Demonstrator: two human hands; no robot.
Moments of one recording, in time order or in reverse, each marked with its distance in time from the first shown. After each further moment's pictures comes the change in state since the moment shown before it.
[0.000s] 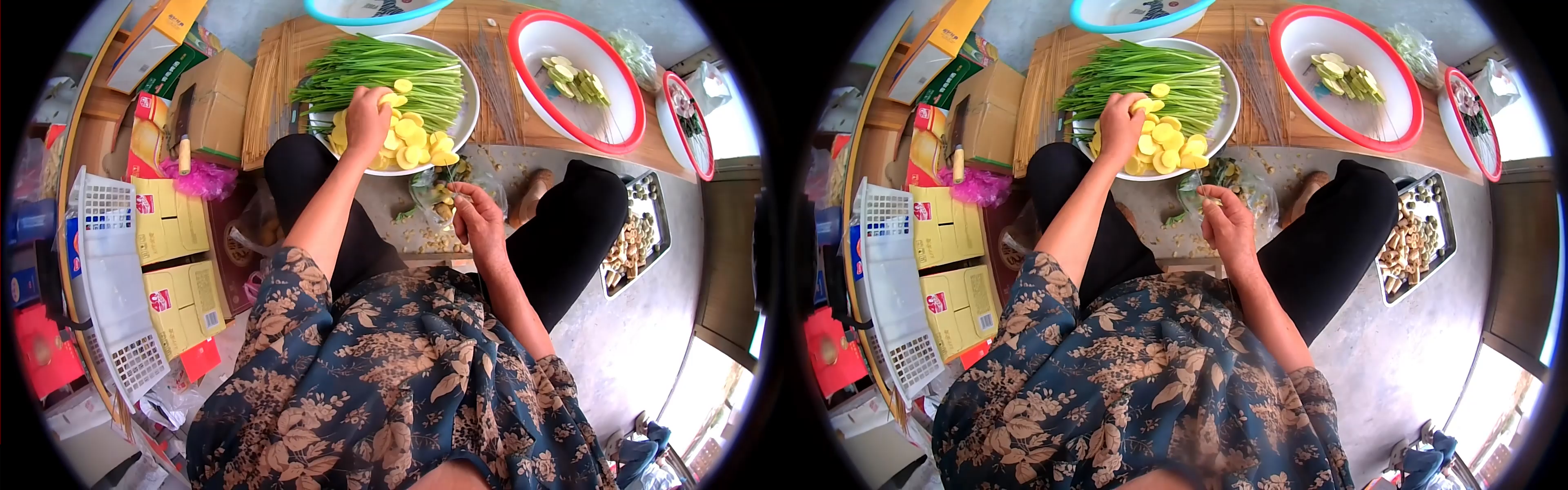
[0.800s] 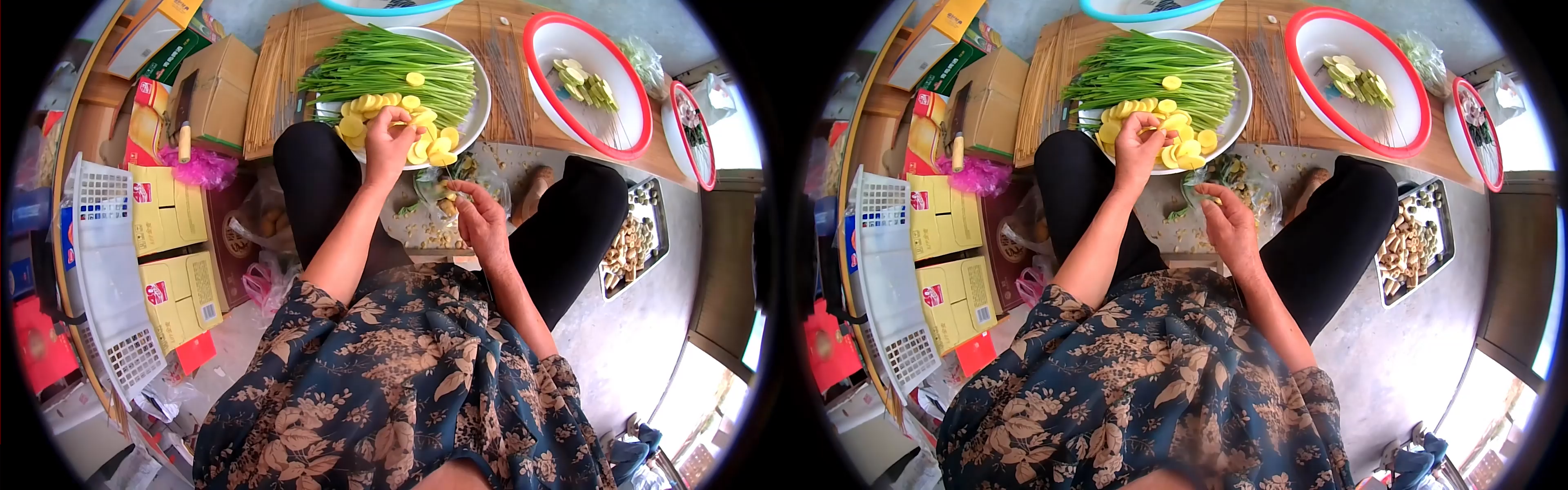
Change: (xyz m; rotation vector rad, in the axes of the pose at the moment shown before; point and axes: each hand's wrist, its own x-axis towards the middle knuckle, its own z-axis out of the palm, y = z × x) left_hand -0.054 0.024 0.003 -1.060 -0.038 -0.345; right_hand -0.002 -0.003 0.013 -0.062 -0.060 -0.027
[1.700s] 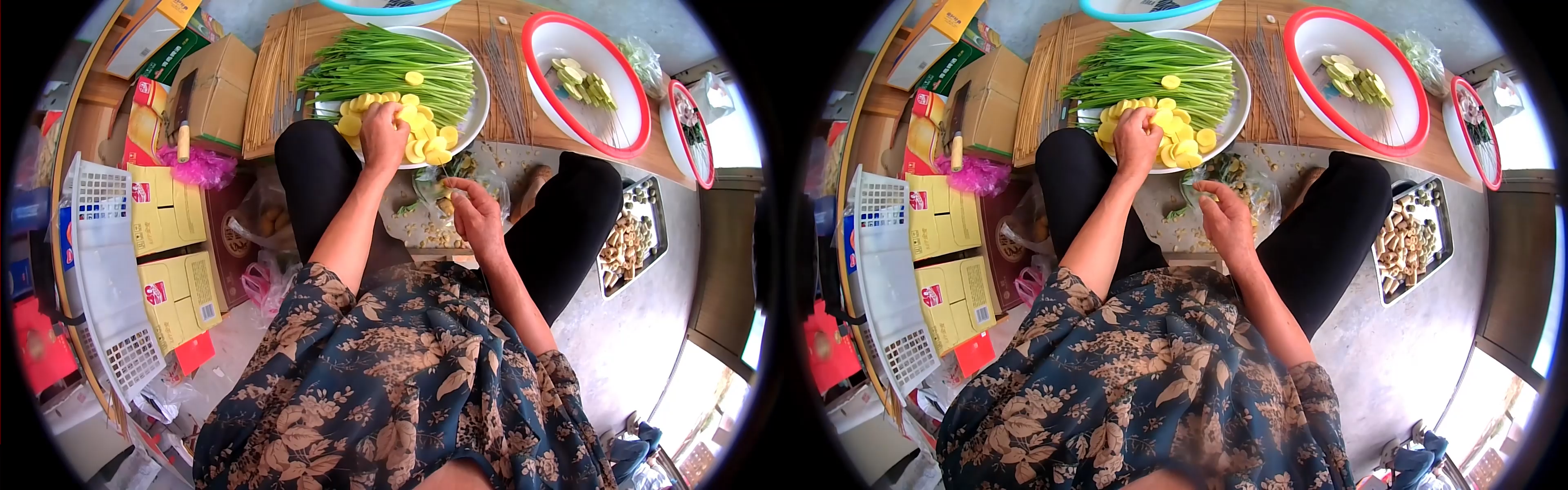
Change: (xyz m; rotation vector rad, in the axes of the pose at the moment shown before) left_hand 0.023 -0.020 -0.011 0.931 0.255 0.420; right_hand 0.009 0.007 0.004 0.008 0.020 0.033
